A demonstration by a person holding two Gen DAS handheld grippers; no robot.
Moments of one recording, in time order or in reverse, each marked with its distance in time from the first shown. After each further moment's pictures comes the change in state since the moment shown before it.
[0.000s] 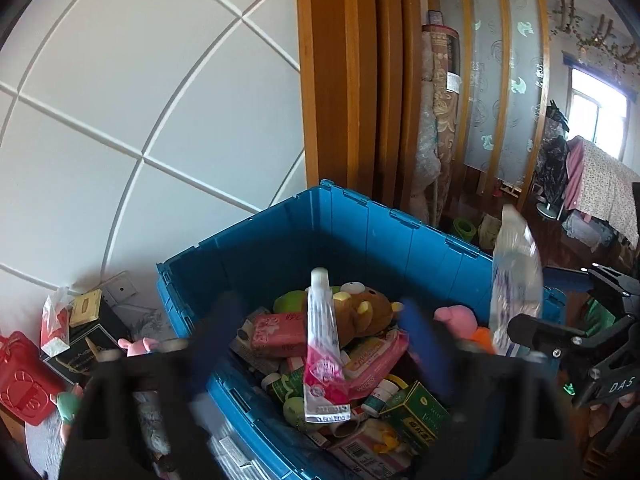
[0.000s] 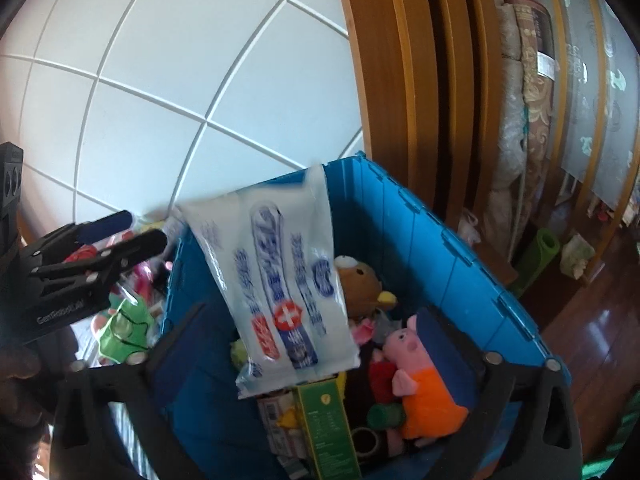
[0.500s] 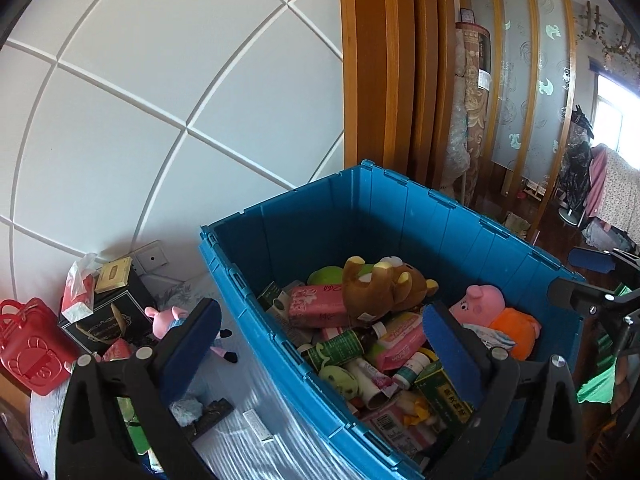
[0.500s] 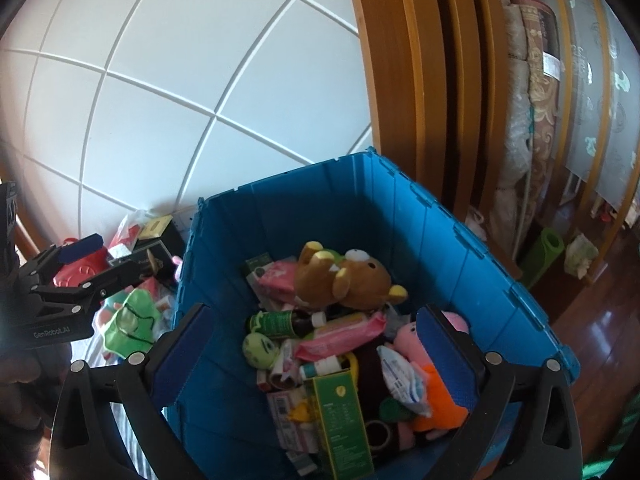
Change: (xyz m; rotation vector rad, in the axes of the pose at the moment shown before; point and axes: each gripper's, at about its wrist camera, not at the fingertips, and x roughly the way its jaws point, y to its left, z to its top) left arm -0.021 0.038 -0.045 -0.032 0.054 0.078; right arm 0.003 0.018 -0.010 -0.020 0.021 0.025
